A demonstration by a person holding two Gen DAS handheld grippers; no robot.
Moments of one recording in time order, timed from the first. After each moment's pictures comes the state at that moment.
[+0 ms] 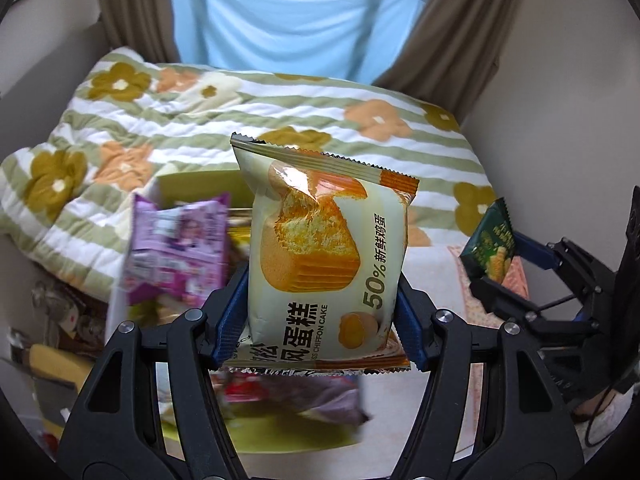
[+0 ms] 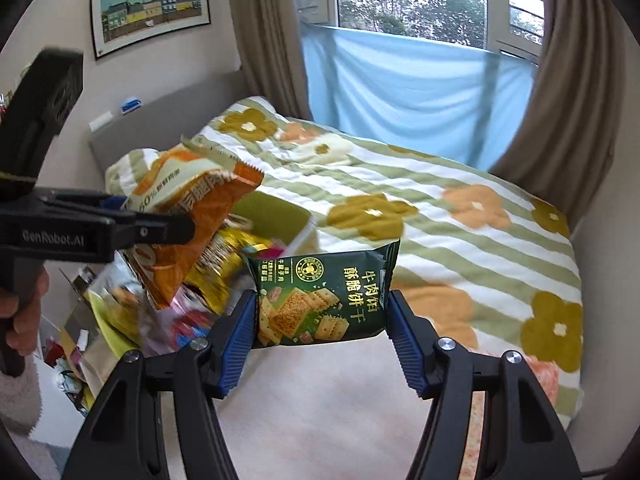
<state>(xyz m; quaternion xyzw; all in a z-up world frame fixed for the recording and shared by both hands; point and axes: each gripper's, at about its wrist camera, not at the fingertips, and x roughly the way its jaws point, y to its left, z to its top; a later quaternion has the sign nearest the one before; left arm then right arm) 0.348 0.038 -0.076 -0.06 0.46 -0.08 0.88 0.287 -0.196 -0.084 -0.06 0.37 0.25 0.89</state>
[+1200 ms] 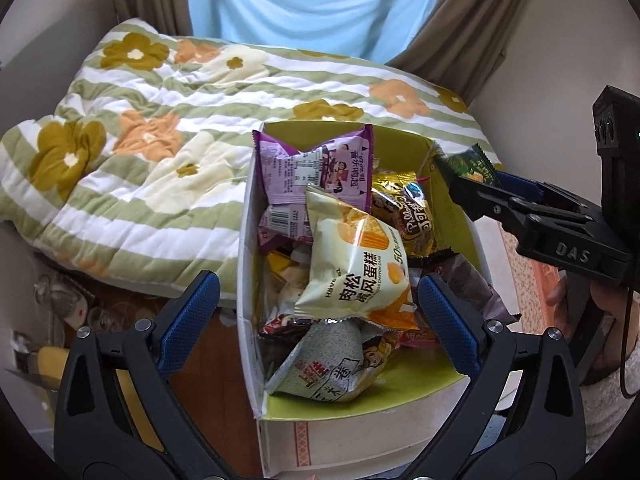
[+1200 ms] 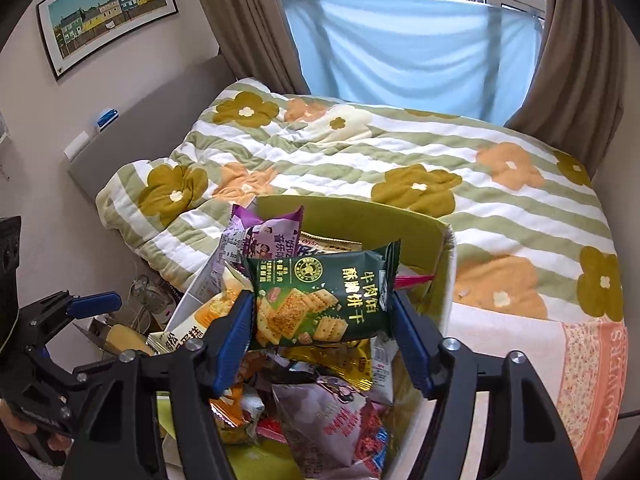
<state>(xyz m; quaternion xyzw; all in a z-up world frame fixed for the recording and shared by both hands) 0.325 0.196 -0.122 -0.06 0.48 -0.11 0.87 0.331 -0.041 -0.109 0.01 0.44 0.20 0.87</state>
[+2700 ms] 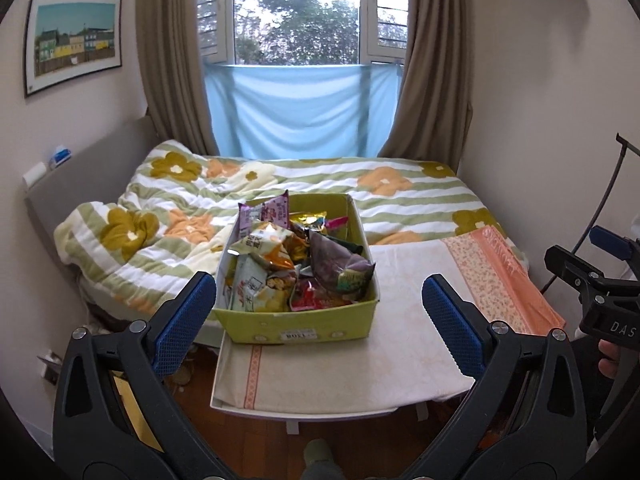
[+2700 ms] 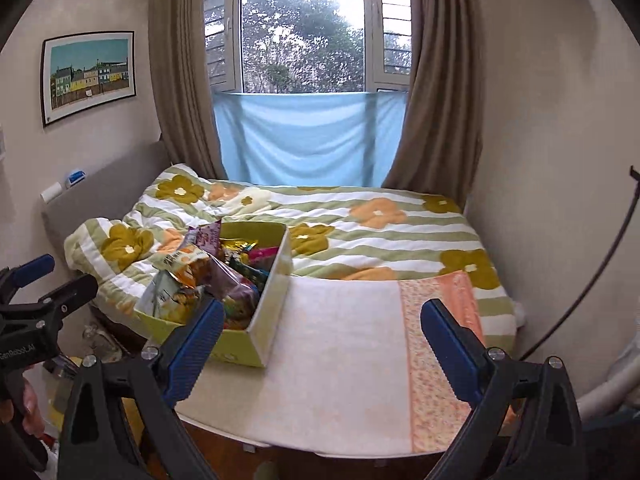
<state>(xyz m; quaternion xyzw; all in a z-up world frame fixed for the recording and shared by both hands) 0.047 0.058 -0.020 0.02 0.28 -0.05 0.96 0.021 -0.203 -0.017 -0.01 0.28 0.02 0.96</state>
